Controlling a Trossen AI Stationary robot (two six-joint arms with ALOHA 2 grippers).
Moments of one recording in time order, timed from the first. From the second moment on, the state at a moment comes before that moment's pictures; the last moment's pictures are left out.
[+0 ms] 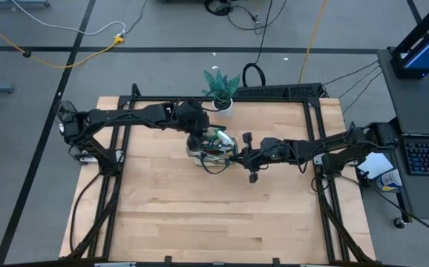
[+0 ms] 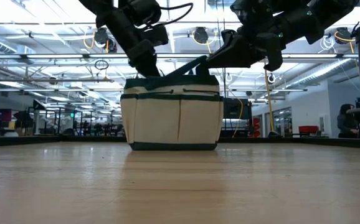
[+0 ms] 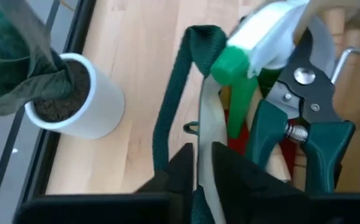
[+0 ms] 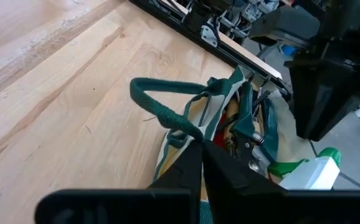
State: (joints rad) left arm 0.31 1.58 1.20 -0.48 0.00 0.28; right arm 0.02 1.36 0.66 0.34 0.05 -0.52
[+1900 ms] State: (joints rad) left arm 0.25 1.62 1.20 -0.45 -0.05 0.25; right arm 0.02 1.38 0.66 0.45 0.06 -0.46
